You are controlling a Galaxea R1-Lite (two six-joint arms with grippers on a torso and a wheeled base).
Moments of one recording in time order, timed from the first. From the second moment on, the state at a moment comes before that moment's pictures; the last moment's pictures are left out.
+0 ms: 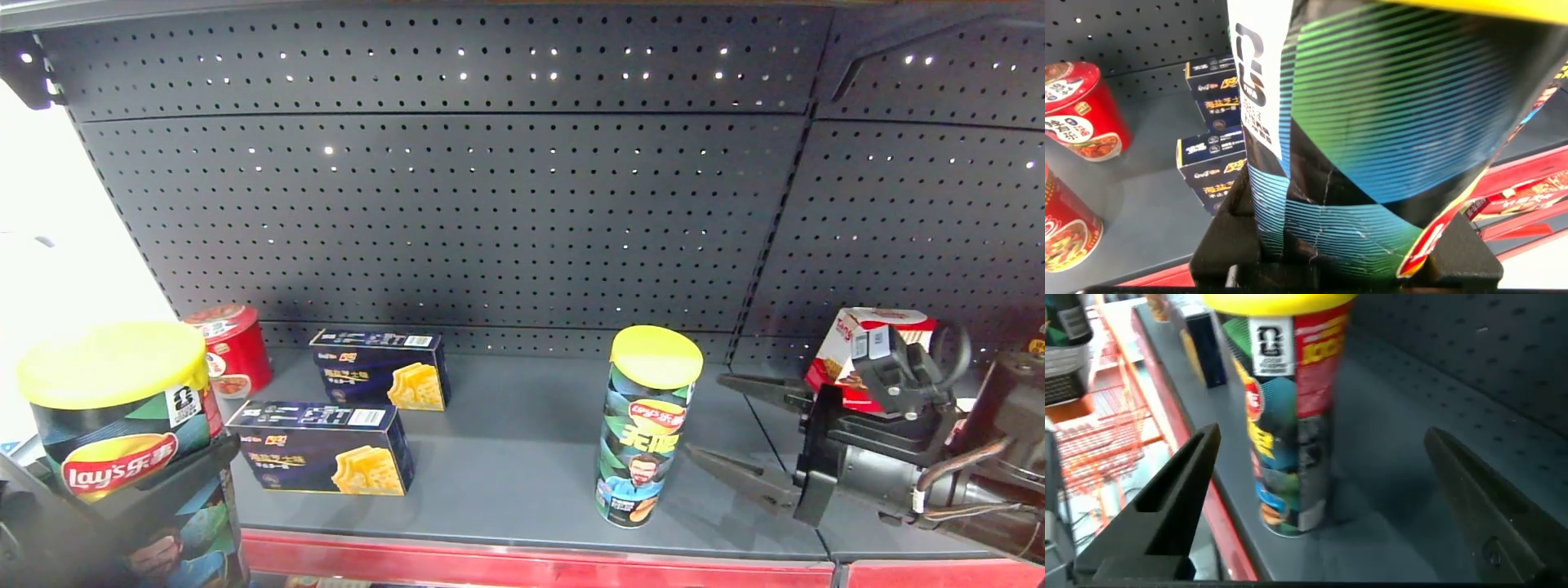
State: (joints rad) left arm -0.36 0.90 -0.39 -0.34 0.00 -0.02; right arm 0.40 1.58 -0.31 -1.22 0.55 -0.09
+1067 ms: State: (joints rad) left arm -0.37 0.88 -0.46 -0.35 -0.03 -0.02; right arm 0.08 0.91 -0.01 -0.91 0.18 -0.06
